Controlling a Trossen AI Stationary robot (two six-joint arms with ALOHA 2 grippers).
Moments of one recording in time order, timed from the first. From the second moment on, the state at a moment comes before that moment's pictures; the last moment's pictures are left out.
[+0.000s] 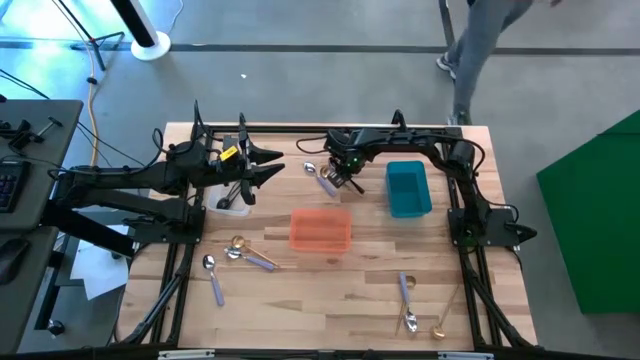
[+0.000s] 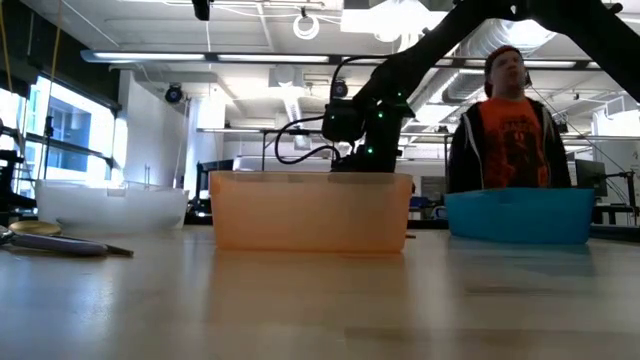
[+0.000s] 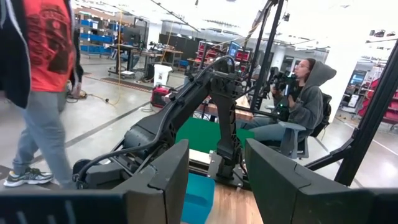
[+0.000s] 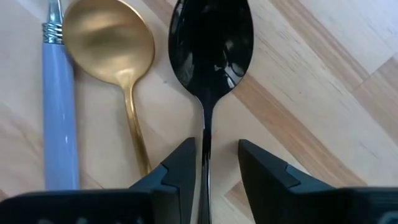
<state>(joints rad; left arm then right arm) 0.08 0.89 0.77 0.21 -0.12 -0.18 -0.43 2.14 1.49 -0.73 0.01 0.34</state>
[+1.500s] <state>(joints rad) 0.08 0.89 0.77 0.21 -0.11 -0.18 -0.40 1.48 1.00 -0.49 -0.04 0.39</state>
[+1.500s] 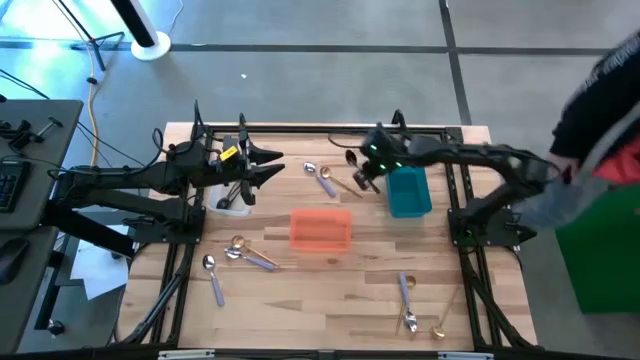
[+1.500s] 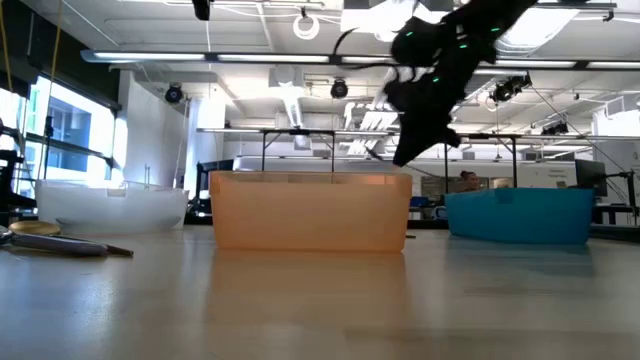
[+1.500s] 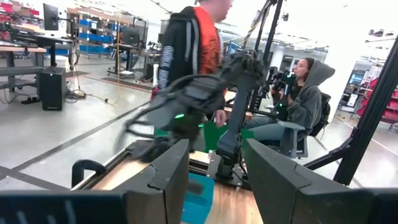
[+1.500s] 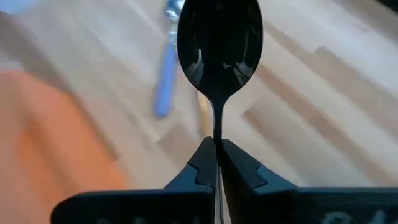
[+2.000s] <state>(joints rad) 0.08 0.89 0.77 0.21 -0.12 -0.13 -0.14 1.23 0.83 0.16 -0.06 0.36</state>
